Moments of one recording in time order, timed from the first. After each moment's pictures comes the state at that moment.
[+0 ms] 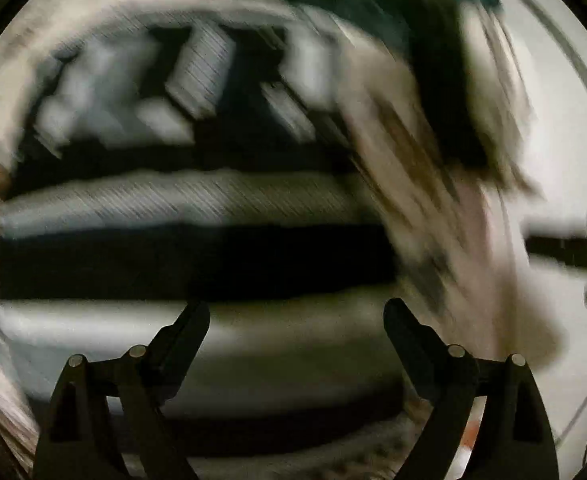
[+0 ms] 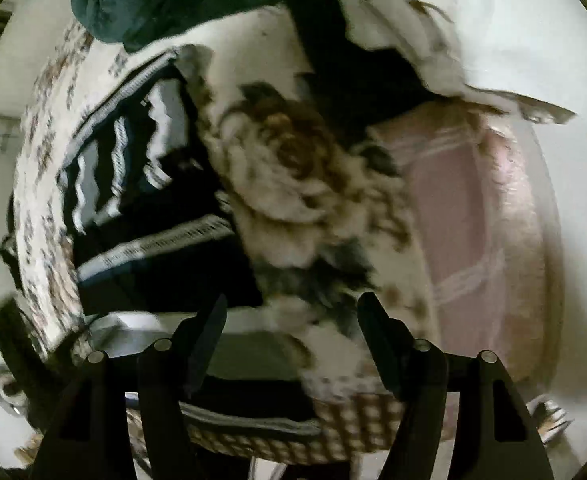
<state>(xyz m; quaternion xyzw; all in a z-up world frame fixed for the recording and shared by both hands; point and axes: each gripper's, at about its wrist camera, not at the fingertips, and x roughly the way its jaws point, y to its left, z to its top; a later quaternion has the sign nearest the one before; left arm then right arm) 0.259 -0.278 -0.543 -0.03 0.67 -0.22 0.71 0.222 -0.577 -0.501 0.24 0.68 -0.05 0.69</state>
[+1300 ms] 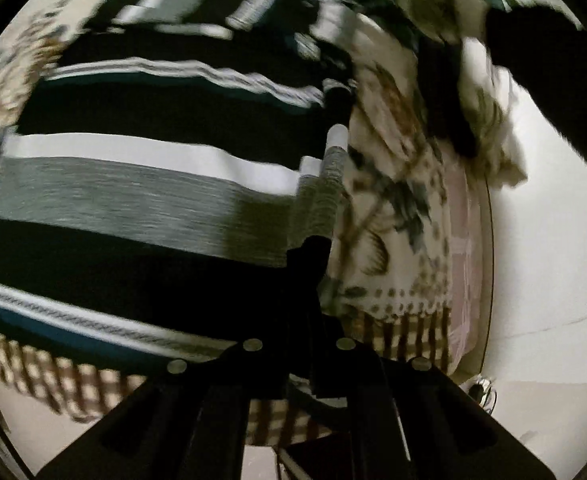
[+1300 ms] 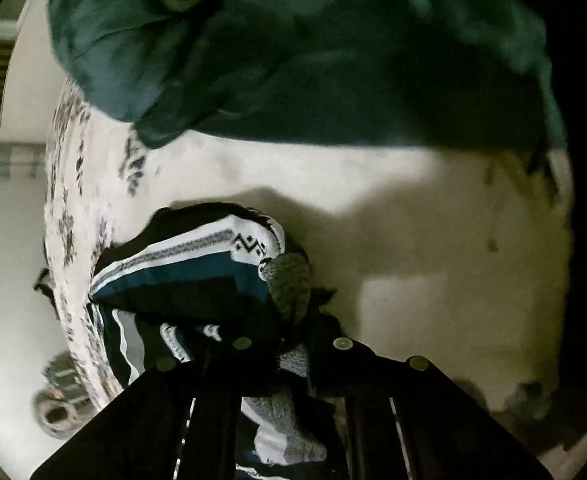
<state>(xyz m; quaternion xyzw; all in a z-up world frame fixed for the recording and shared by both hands) 0.139 -0.233 -0.519 -0.13 0.65 -0.13 0.74 0.555 -0.540 -0.593 0.30 0.65 0.00 0.70</state>
